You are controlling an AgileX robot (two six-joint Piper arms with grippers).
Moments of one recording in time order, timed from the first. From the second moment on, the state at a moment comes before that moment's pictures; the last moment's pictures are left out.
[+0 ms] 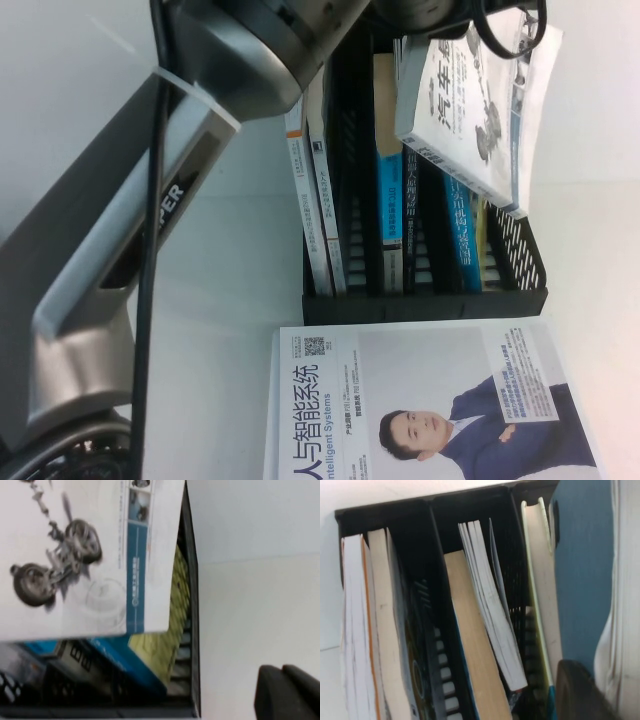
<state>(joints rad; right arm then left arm) 0.22 1.08 -0.92 -0.03 0.52 0.27 -0.84 2.06 -2.62 0.38 1.30 -0.58</state>
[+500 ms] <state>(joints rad) 0.22 1.64 -1.25 -0.05 0.21 0.26 -0.84 2.00 -2.61 0.41 1.30 -0.52</state>
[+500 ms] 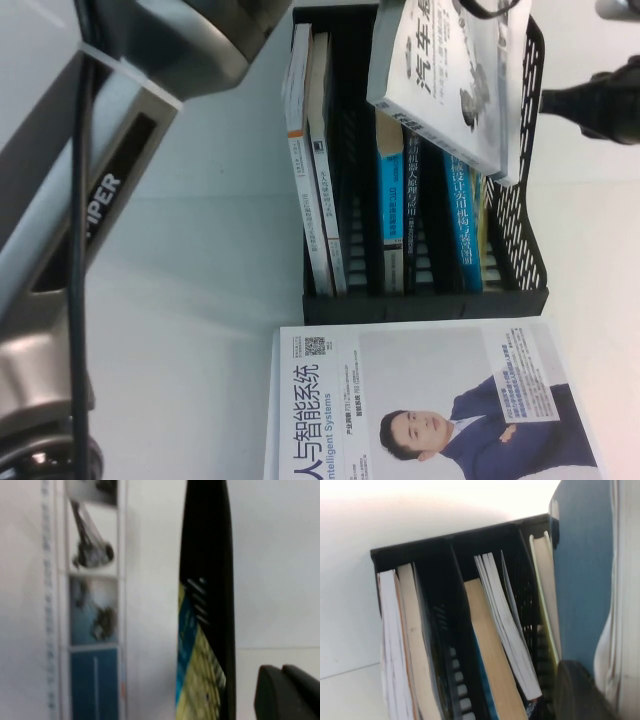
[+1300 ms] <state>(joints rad) 0.31 1.81 -1.32 -0.02 0.18 0.26 -0.83 2.09 -2.61 0.34 1.28 -0.47</state>
